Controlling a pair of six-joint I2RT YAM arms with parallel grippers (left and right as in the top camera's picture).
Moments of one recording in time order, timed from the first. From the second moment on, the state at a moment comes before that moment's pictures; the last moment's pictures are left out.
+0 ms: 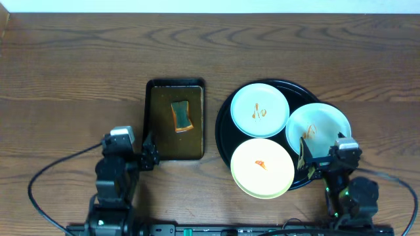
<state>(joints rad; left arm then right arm) -0.05 0.45 0.29 -0.31 -0.01 -0.22 0.06 0.18 0.19 -0.27 -0.08 0.04</state>
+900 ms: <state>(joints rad) -0.05 0.90 0.82 -0.77 0.06 -0.22 0.06 1.00 0.93 -0.77 -0.24 0.05</state>
